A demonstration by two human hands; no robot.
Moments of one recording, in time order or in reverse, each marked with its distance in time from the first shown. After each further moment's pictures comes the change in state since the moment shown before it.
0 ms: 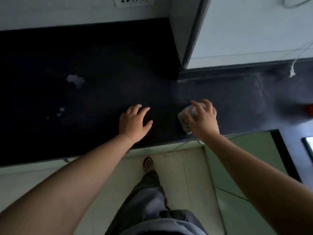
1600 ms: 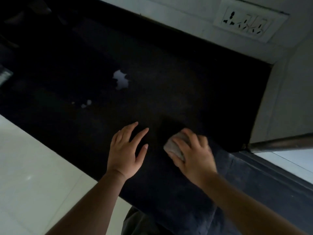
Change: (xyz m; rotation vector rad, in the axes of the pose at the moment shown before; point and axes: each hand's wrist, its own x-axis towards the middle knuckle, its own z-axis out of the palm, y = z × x) left_hand 0.020 -0.045 0.020 -0.079 0.390 -0.525; right_hand 0.153 -0.068 0.080 -0.321 -0.120 -1.037
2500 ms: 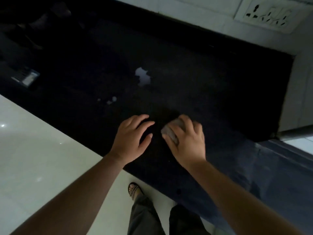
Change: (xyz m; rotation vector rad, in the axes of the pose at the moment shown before) left_hand 0.008 -0.072 -0.037 -0.024 0.012 0.227; right_hand 0.036 -0.089 0.025 0.059 0.046 0.152
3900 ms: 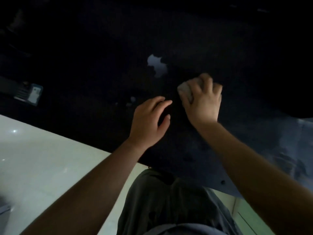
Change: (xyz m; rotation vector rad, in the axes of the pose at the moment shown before) left_hand 0.046 -0.053 -0.026 -0.182 -0.024 0.087; right_hand 0.093 -0.049 0.027 -0.026 0.040 0.388
